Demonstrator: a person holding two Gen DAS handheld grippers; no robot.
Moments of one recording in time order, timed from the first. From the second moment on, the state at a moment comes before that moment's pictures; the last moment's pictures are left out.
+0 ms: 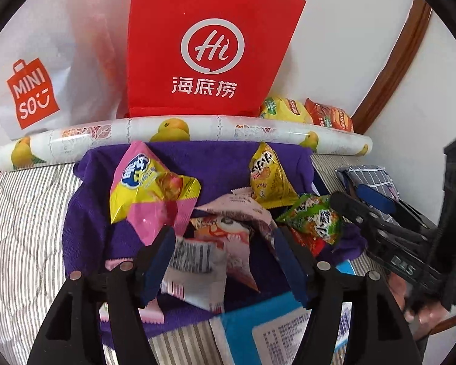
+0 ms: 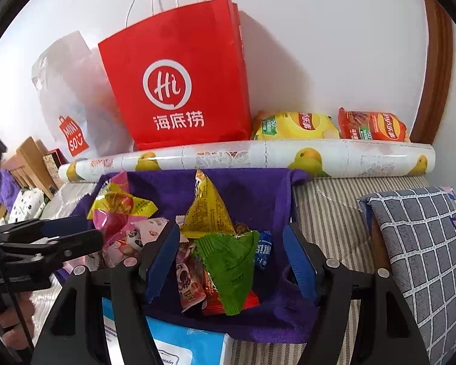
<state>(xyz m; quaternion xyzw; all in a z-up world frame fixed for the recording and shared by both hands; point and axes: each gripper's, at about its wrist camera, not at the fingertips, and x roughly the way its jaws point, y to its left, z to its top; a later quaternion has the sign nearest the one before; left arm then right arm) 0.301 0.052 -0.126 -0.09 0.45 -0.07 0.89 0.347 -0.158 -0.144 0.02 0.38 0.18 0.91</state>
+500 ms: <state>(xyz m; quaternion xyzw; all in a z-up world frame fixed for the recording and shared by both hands) 0.252 0.047 -0.103 -0.07 0.43 -0.08 0.89 0.311 -0.161 -0.121 0.01 0.40 0.17 0.90</state>
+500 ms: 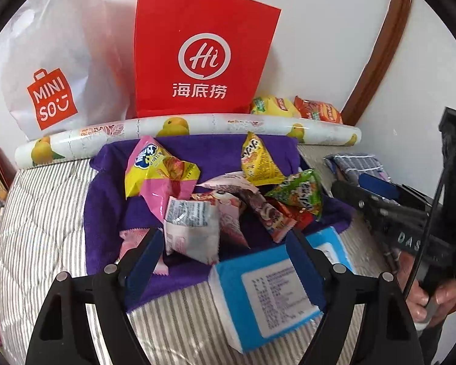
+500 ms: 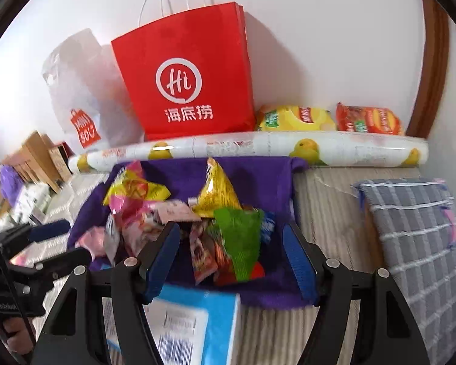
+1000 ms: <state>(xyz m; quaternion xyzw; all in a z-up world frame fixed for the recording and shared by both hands) 0.178 0.042 -0.070 -0.06 0.40 -0.04 0.91 0.215 -0.171 -0.077 0.01 0.41 0.10 0.91</state>
